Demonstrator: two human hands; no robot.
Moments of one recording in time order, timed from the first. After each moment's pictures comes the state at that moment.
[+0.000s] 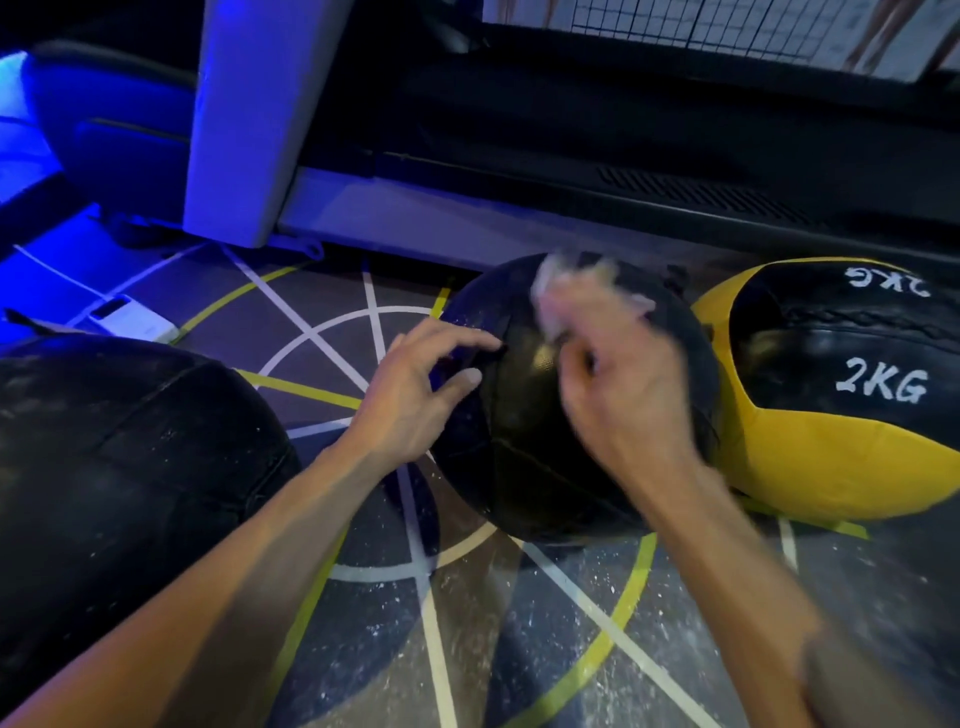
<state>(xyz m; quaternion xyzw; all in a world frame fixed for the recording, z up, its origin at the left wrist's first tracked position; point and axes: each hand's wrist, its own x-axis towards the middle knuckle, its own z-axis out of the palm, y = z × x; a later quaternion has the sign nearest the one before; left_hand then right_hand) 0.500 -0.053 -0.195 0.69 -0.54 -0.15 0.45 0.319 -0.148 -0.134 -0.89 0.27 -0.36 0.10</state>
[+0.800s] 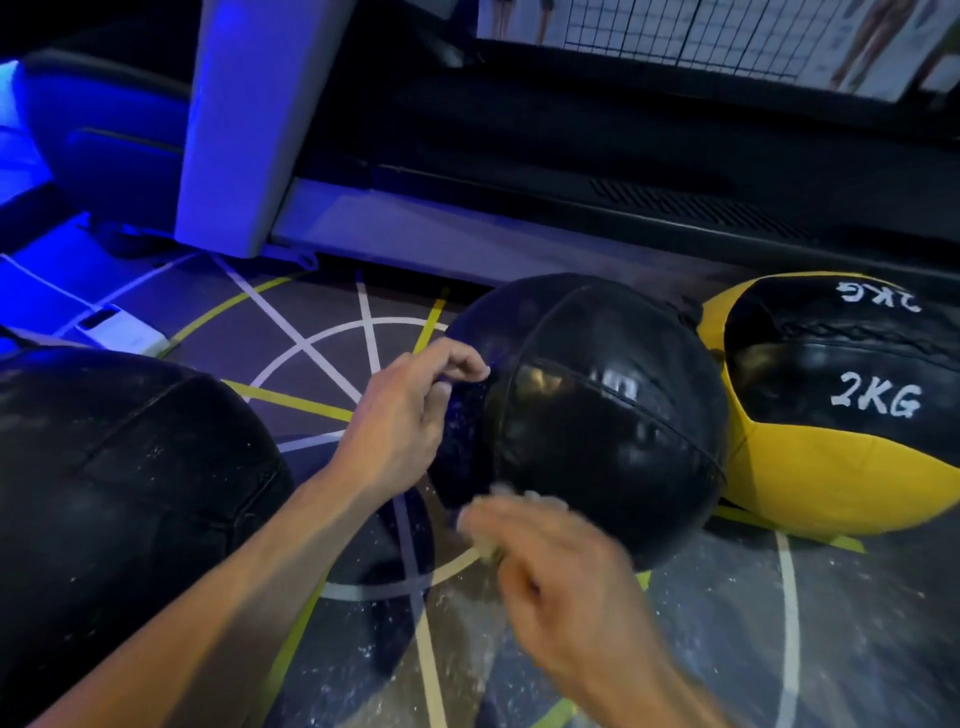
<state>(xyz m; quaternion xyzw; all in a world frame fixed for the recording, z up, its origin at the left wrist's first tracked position) 0.494 -0.038 -0.188 0.69 -0.57 -0.12 0.44 0.277 -0.053 -0.182 -0.92 0.19 -0.25 0.22</state>
